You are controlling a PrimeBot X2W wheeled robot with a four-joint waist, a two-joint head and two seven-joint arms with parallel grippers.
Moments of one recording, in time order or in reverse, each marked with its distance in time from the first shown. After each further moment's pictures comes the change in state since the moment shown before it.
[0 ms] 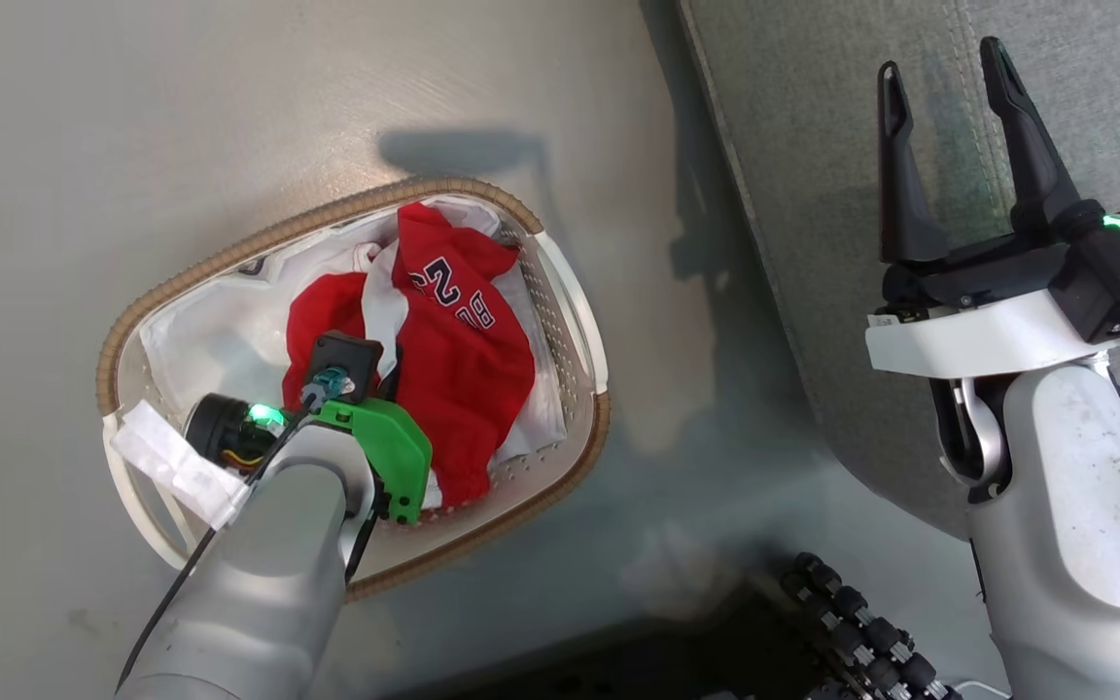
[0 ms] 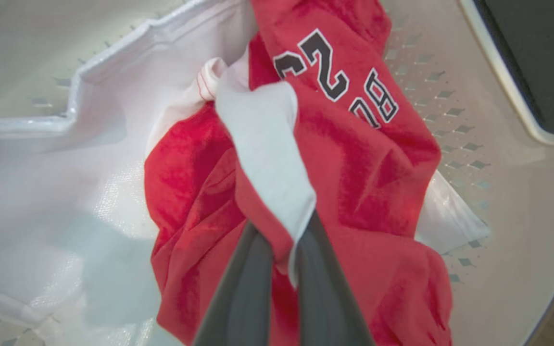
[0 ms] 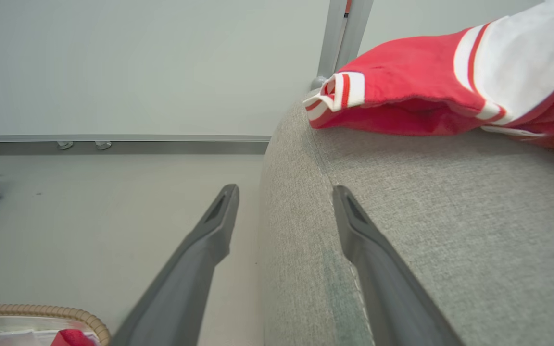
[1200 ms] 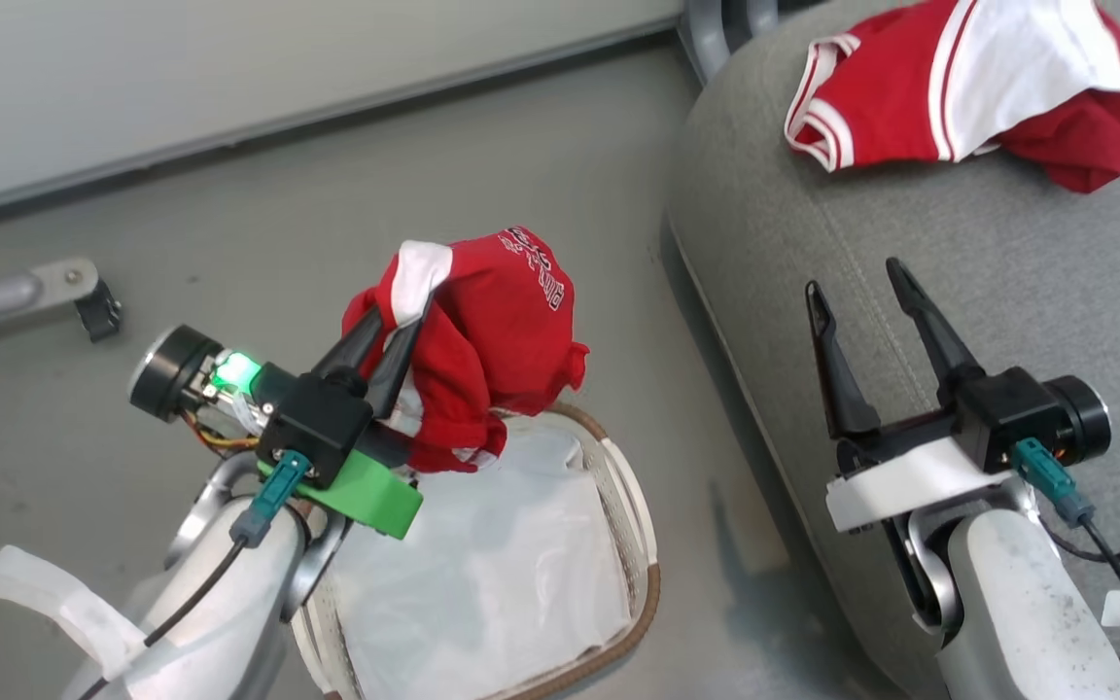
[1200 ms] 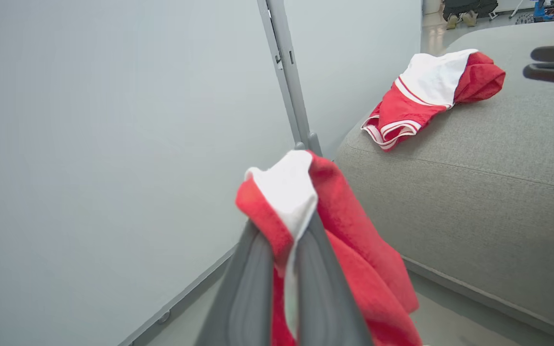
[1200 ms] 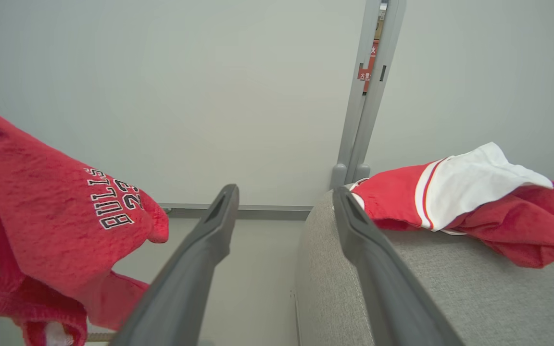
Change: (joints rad) left arm 0.330 0.255 0.152 -1.007 0.306 -0.016 -0.003; right arm 0.211 0.000 0.053 0.120 -0.025 0.000 0.000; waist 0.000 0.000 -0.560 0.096
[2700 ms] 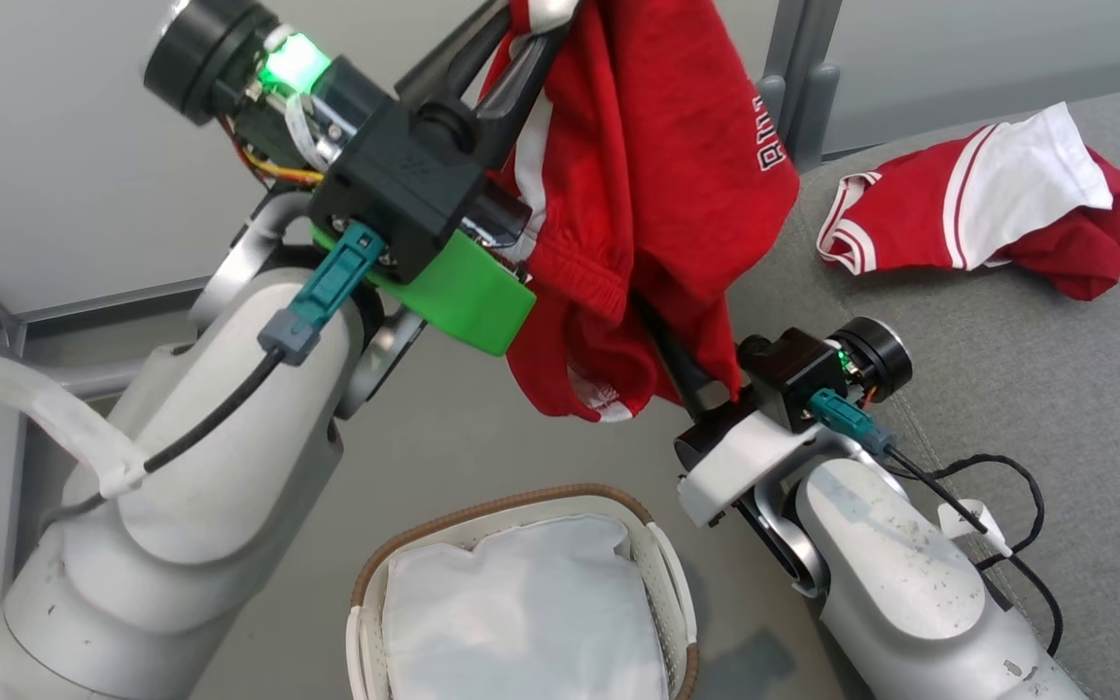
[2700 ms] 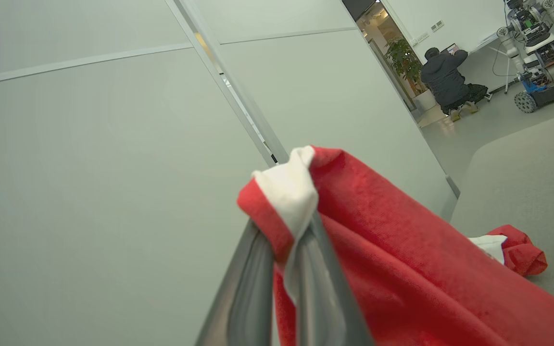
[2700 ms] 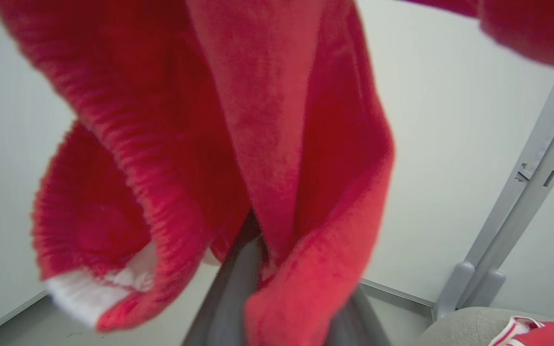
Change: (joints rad) left arm -0.432 -0.058 -0.092 -0.180 -0.053 -0.029 0.199; right arm -0.239 0.000 0.375 0.247 0.115 0.000 0.000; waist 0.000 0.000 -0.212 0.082
